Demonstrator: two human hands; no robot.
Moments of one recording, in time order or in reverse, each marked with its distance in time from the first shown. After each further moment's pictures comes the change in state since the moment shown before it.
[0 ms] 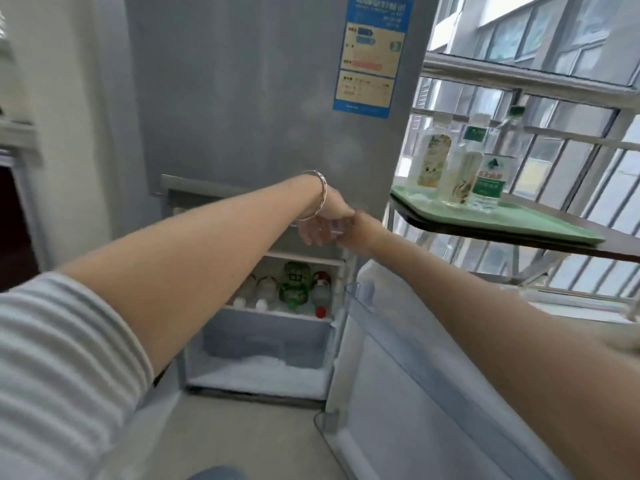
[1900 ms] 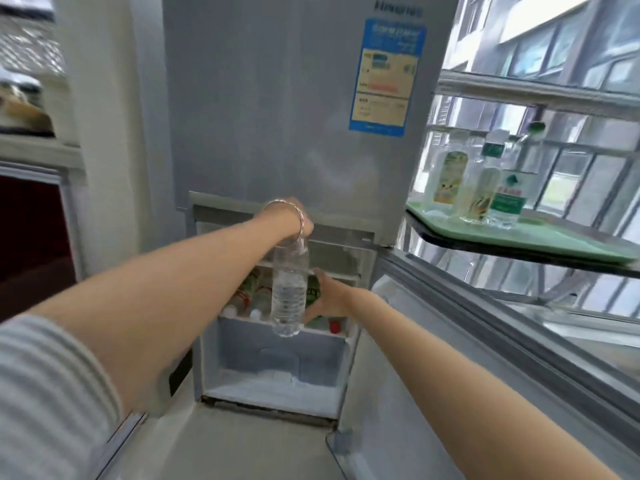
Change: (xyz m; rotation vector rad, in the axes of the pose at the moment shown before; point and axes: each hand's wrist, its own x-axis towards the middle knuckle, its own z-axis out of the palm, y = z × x) left_hand -0.017 -0.042 -0.019 0.389 0.532 -0.094; right_hand -0.026 -0.002 0.075 0.074 -0.444 -0.086
